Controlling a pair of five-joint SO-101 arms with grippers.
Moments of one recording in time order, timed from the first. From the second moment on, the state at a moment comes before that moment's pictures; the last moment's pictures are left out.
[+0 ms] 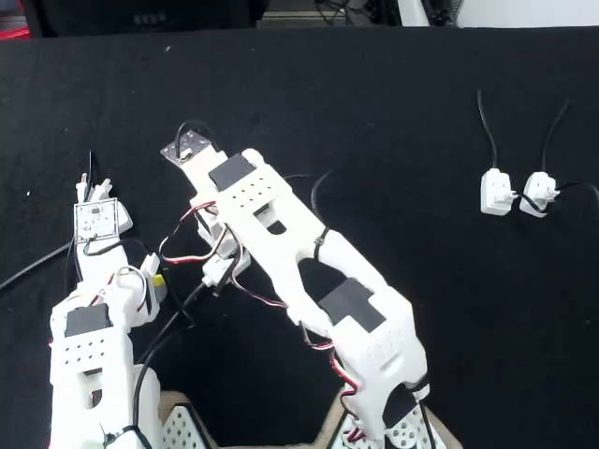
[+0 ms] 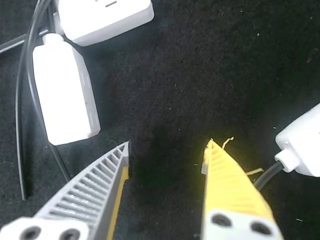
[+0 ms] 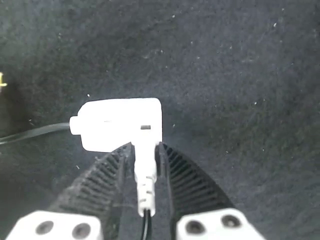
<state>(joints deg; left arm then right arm) -19.3 -62.6 82.4 45.8 -5.8 -38.5 30.5 -9.9 78.7 3.0</state>
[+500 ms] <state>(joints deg) -19.5 -62.6 82.4 45.8 -5.8 -38.7 30.5 -10.9 79.1 3.0</state>
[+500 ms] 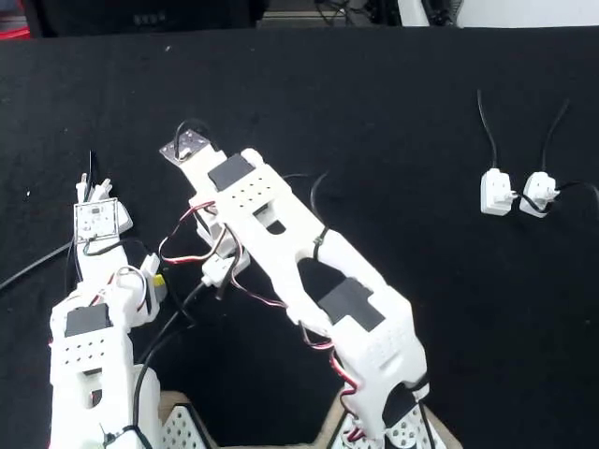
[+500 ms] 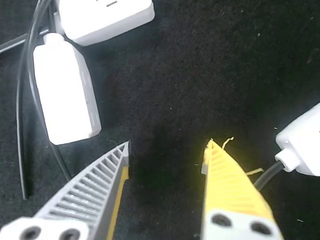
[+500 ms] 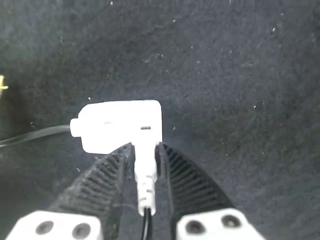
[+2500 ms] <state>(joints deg) -19.6 -62.6 82.4 45.7 -5.9 -37.1 6.8 29.8 62.4 -10.4</state>
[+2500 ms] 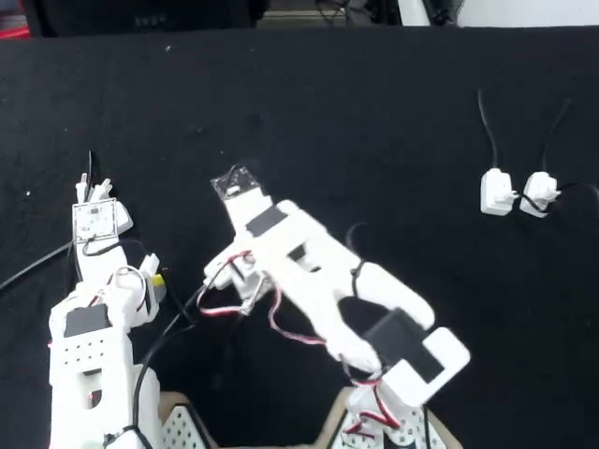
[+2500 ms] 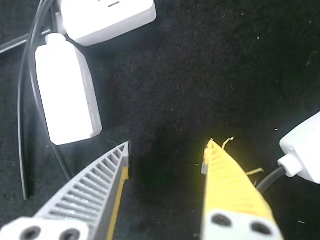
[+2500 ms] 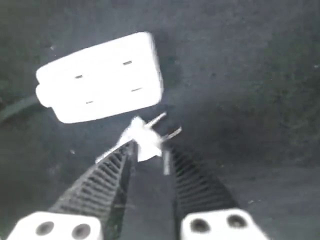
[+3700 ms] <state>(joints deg) -19.6 -62.6 82.4 45.7 -5.9 -35.5 6.6 29.2 57.7 -28.7</state>
